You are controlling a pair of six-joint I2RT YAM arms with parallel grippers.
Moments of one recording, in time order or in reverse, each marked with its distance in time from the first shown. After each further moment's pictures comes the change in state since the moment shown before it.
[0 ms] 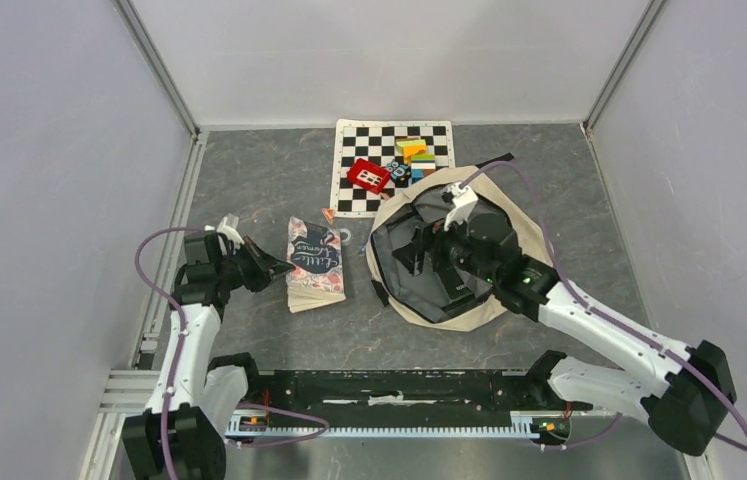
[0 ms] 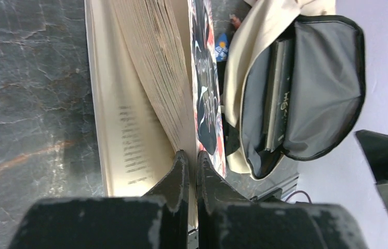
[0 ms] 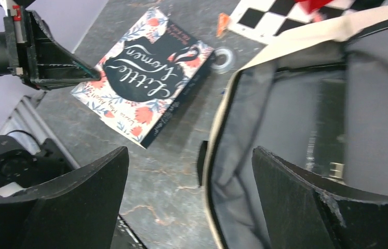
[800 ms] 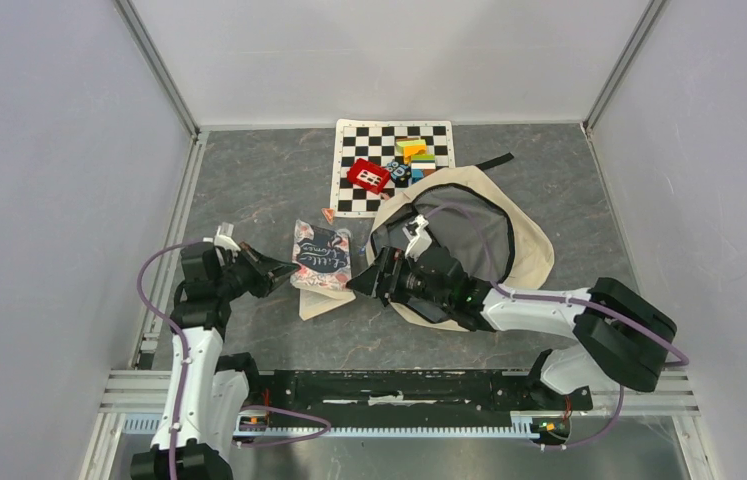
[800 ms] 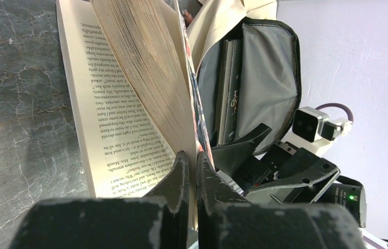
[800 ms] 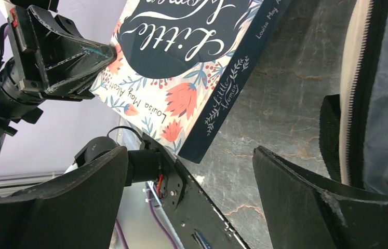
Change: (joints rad) left arm 0.000 -0.201 -0.075 0.042 0.080 -0.260; right arm 0.235 0.382 -0.181 0.565 -0.022 0.634
